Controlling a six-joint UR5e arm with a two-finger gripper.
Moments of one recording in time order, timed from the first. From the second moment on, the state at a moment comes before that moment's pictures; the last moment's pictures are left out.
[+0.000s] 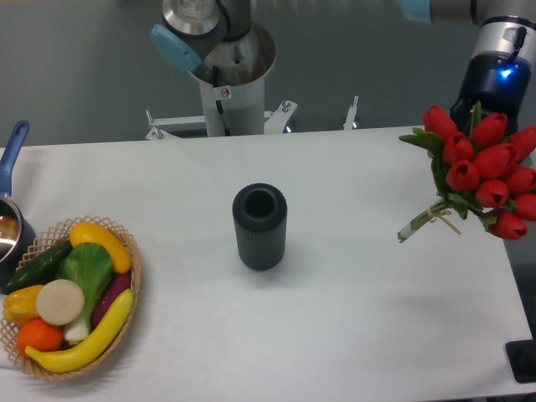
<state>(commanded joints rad) 3.00 -1.83 -1.54 -0.94 0.49 1.09</state>
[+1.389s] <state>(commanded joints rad) 2.92 -1.82 -1.53 -0.94 0.90 1.17</state>
